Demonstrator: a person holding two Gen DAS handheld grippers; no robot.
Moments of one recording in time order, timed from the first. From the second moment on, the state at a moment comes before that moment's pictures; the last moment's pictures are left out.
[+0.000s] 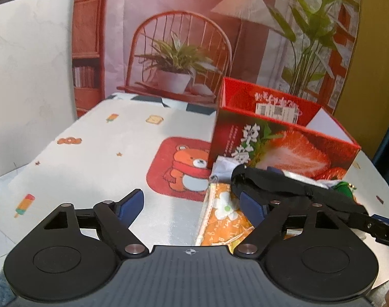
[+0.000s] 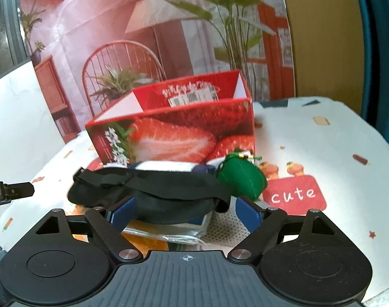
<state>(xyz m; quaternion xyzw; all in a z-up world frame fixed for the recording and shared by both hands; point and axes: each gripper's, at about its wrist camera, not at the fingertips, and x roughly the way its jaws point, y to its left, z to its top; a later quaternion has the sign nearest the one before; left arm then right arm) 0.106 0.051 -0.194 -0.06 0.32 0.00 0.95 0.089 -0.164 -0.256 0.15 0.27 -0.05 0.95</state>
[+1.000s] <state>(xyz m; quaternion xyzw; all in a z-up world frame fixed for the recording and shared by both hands) 0.170 0.020 -0.221 -0.06 0.35 -0.10 0.93 0.120 -0.177 -0.287 0.16 0.28 -0.02 0.95</state>
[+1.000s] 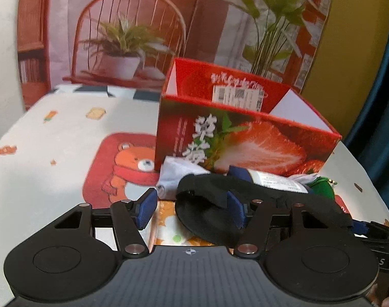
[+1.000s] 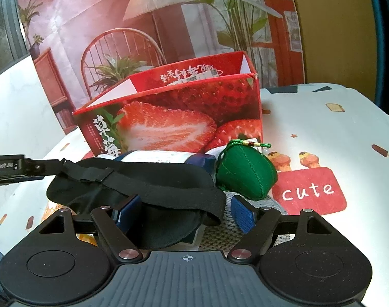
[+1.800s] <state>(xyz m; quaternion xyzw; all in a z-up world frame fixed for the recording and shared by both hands) 0.148 0.017 -0.241 -0.04 0.33 -0.09 0.94 0.104 -0.180 -0.254 0.14 0.25 -0.01 0.96</state>
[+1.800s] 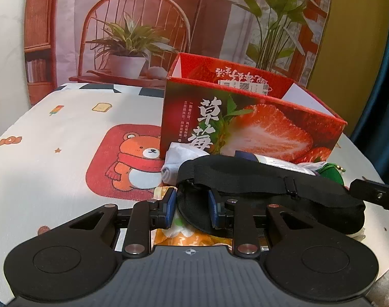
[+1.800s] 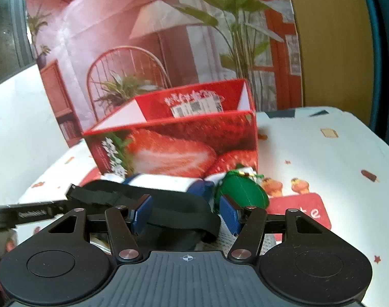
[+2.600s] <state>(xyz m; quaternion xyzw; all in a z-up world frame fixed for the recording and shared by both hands) 0.147 0.020 -0.243 -0.05 0.33 -0.09 0.94 0.099 -0.170 -0.249 0.16 0.26 0.00 0.95</state>
